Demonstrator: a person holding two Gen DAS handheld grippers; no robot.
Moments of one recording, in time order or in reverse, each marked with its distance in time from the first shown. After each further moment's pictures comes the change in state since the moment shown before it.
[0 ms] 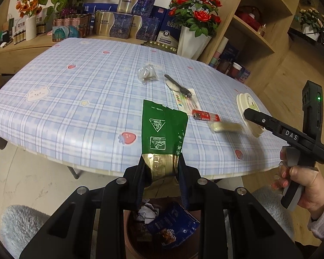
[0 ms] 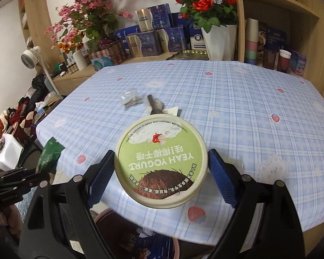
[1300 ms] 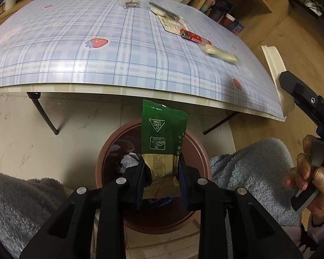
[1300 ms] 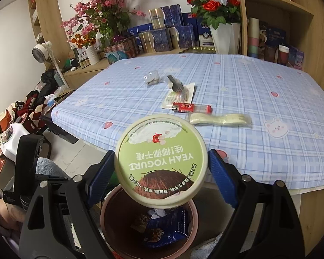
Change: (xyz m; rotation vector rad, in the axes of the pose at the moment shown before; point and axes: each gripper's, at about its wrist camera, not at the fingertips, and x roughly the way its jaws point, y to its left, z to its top) left arm 0.056 -0.010 -0.079 0.012 0.314 -0.097; right arm -0.047 0.034 -0.073 -0.007 -0.011 0.038
